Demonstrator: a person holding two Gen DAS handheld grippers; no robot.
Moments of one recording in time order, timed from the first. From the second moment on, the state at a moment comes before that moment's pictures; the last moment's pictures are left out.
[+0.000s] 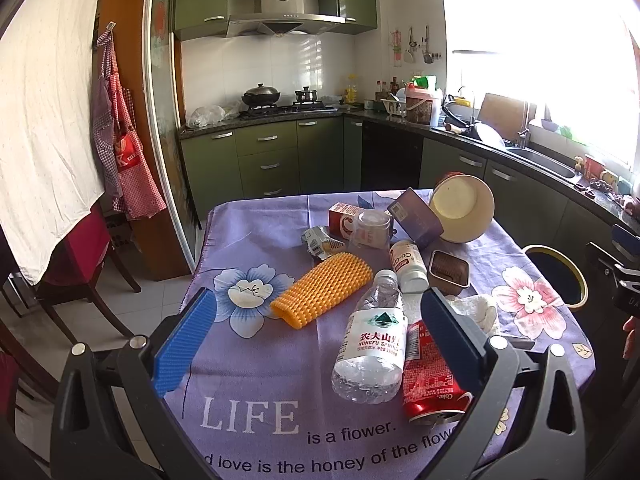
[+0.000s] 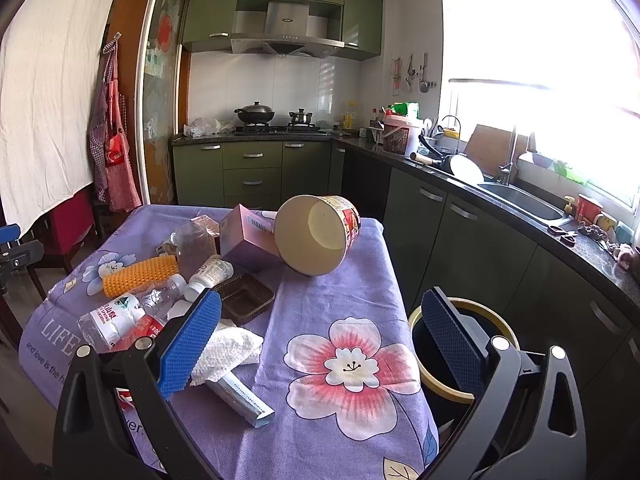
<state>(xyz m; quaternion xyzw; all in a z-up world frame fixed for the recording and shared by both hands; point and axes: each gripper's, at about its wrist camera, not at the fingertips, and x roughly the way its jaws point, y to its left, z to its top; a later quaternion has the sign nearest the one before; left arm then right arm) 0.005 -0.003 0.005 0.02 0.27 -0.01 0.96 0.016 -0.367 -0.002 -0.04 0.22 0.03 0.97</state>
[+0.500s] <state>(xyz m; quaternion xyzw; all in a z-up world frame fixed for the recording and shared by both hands) 0.003 -0.004 0.008 0.02 0.27 -0.01 0.96 0.017 -0.366 -0.004 -0.04 0.22 0.03 0.97</state>
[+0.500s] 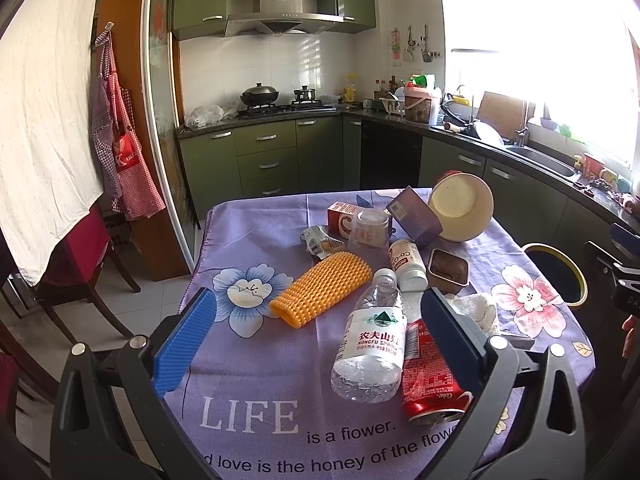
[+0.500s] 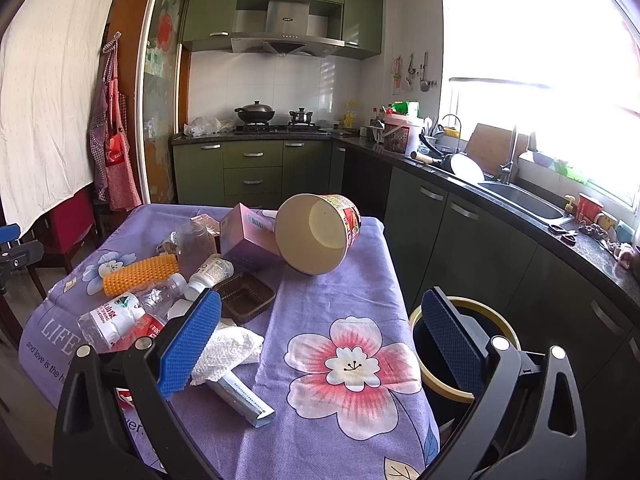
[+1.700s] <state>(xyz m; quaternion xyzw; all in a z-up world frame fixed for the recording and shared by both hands) 0.003 -0.014 0.004 0.03 0.27 -0.01 0.96 0.019 -0.364 -0.008 -0.04 0.22 0.03 0.97</state>
